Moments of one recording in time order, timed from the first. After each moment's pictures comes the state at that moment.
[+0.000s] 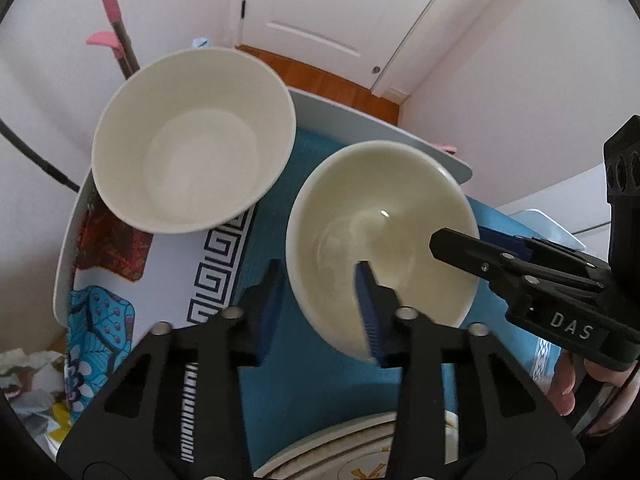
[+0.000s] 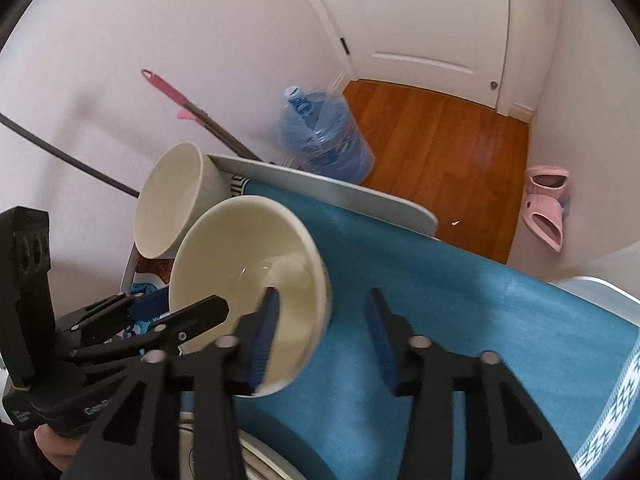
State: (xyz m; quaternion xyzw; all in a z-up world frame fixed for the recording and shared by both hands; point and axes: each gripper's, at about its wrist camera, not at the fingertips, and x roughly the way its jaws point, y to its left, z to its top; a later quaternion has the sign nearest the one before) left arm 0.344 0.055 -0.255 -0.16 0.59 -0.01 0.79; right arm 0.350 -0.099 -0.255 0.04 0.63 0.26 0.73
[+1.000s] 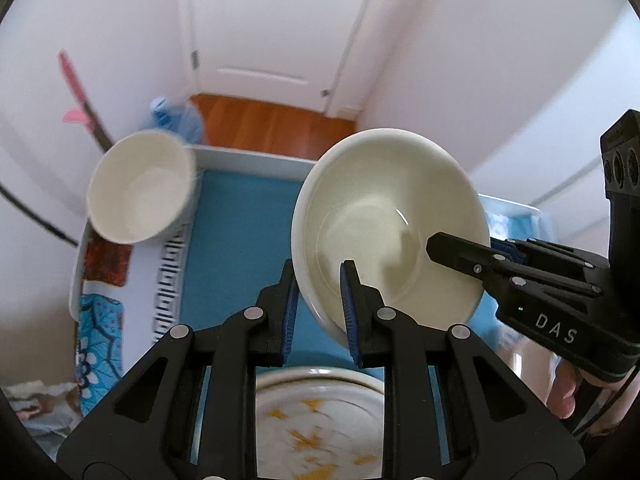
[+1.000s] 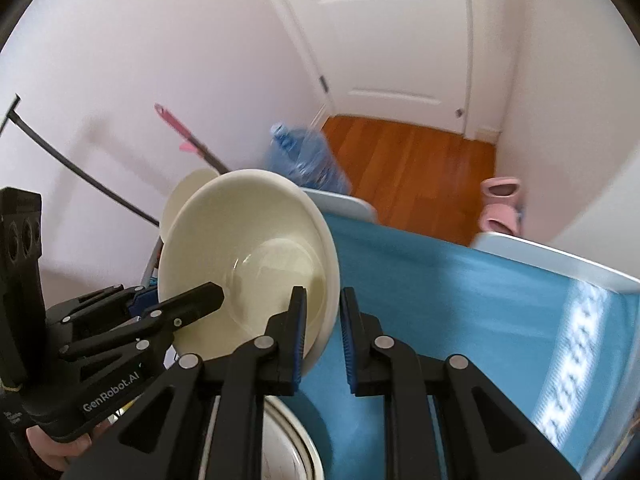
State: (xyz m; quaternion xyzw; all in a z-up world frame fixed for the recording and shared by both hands) left arm 0.305 -0.030 -0.170 -0.09 0.54 -0.09 0.83; right arm 0.295 -0.159 -0.171 0.06 0.57 0.21 0.79
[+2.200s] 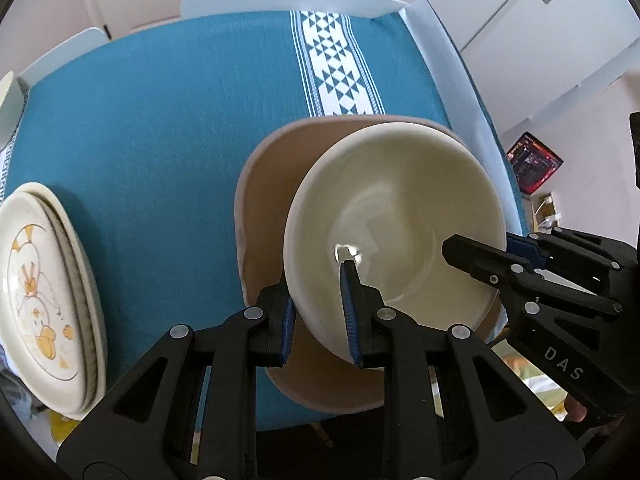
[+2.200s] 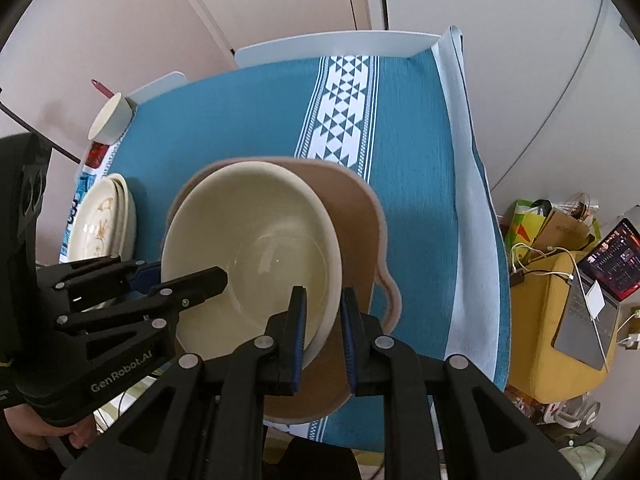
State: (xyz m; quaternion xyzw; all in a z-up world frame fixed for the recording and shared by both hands) left arm 0.162 -0.290 -0.244 -0.01 0.63 -0.17 0.76; right arm 0.107 -0.390 -0.216 0.05 0.63 0.11 0.77
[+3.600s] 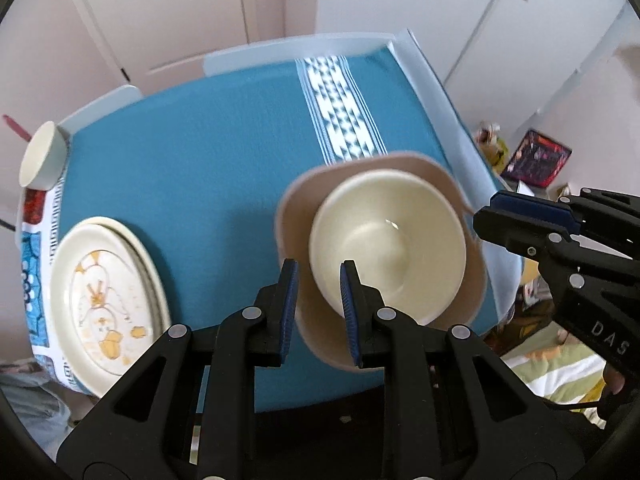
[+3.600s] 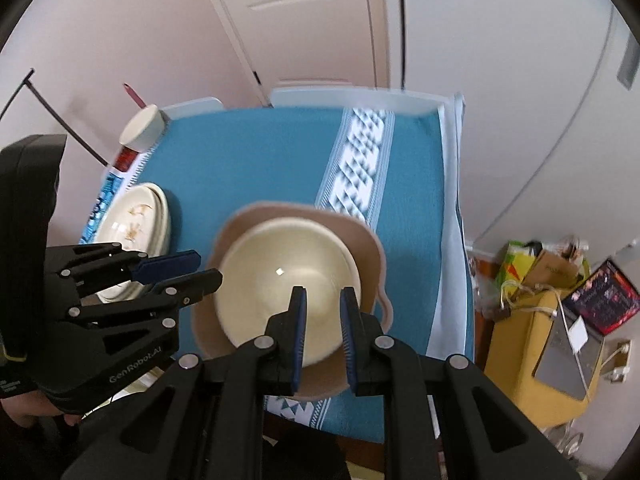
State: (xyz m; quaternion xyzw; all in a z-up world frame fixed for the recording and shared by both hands) left arm 0.145 -0.275 -0.177 0.05 0.58 -0.15 0.80; right arm 0.100 -0.387 -0.149 0.02 0.57 0.14 0.81
